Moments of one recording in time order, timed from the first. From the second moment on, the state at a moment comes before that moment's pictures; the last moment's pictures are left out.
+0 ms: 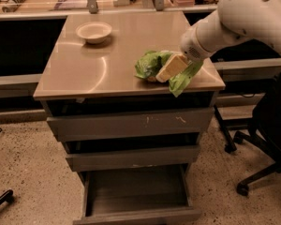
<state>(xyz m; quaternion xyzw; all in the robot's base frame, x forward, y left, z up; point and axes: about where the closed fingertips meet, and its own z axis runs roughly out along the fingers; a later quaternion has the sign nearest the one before) 0.661 -0.114 0.884 -0.49 0.79 0.04 0.37</state>
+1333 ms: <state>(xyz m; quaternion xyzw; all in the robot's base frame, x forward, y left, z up) 0.671 -0.101 0.856 -0.51 0.78 0.07 0.35</state>
